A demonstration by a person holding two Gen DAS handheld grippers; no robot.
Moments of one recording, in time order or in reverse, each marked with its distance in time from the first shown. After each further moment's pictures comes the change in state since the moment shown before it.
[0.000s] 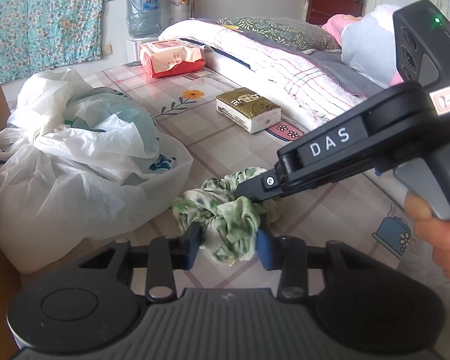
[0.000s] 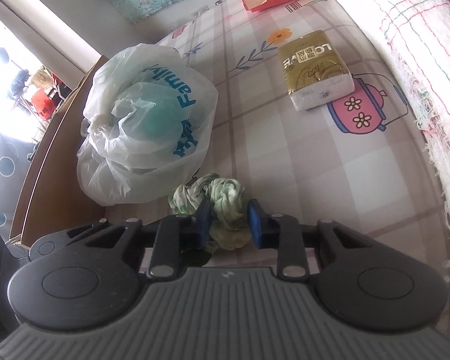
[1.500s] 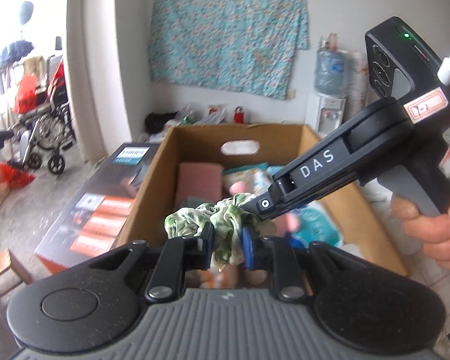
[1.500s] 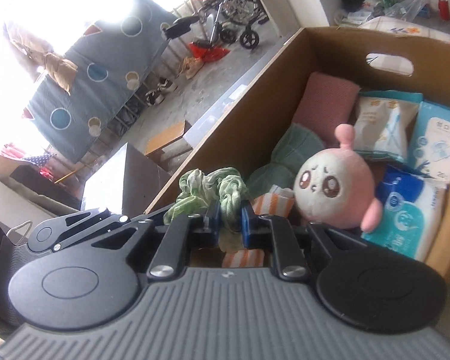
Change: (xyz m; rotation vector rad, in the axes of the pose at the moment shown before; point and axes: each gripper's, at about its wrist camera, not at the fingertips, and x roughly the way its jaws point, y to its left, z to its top) left arm -0.250 0.225 -0.049 -0.391 -0.163 0.530; right arm 0.123 0.420 0.027 -0.566 0.362 0.408
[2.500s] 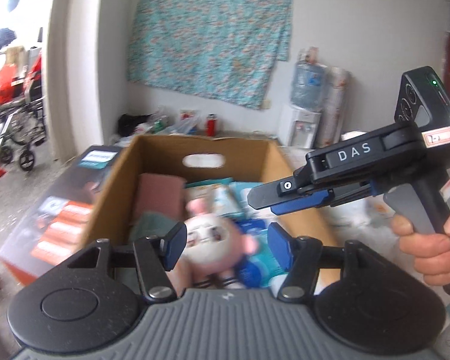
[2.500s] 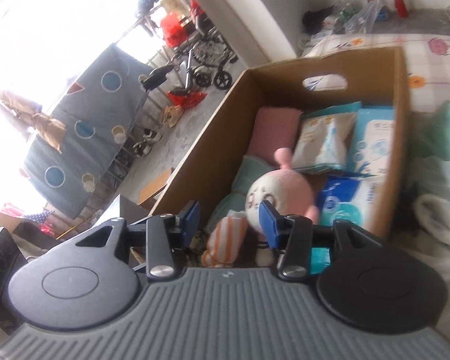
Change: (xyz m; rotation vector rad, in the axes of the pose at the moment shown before) left arm 0.012 -0.033 0.018 -0.025 -0.052 -0.170; right arm -0.077 -0.065 -0.025 0.165 -0.224 -0.052
